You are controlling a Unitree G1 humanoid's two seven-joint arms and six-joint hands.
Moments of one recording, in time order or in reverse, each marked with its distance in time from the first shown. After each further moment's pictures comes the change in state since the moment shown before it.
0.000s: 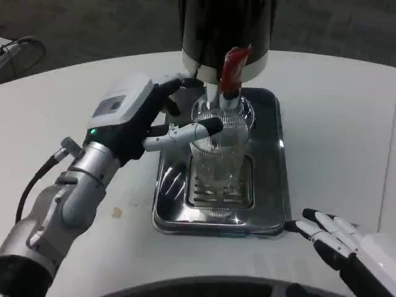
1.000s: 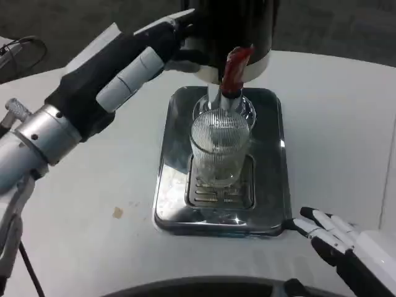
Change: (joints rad) left arm 0.122 0.081 0.262 -0.570 -0.748 0.324 -0.710; right arm -0.036 -0.009 0.029 0.015 -0.005 0.049 0.008
